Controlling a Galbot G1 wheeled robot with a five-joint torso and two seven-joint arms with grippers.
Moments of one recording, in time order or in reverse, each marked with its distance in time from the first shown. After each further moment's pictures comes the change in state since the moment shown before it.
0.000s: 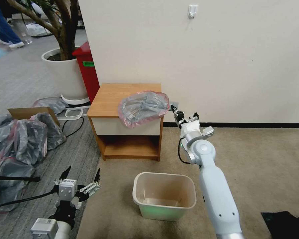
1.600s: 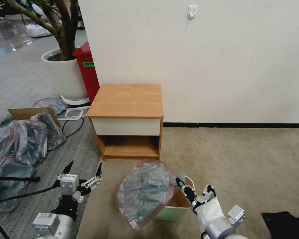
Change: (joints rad) left arm -0.062 0.032 0.010 0.036 -0.059 -0.028 -0.003; right arm -0.763 -0.272 -0.043 0.484 -0.112 0.015 0.102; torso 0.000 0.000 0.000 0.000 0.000
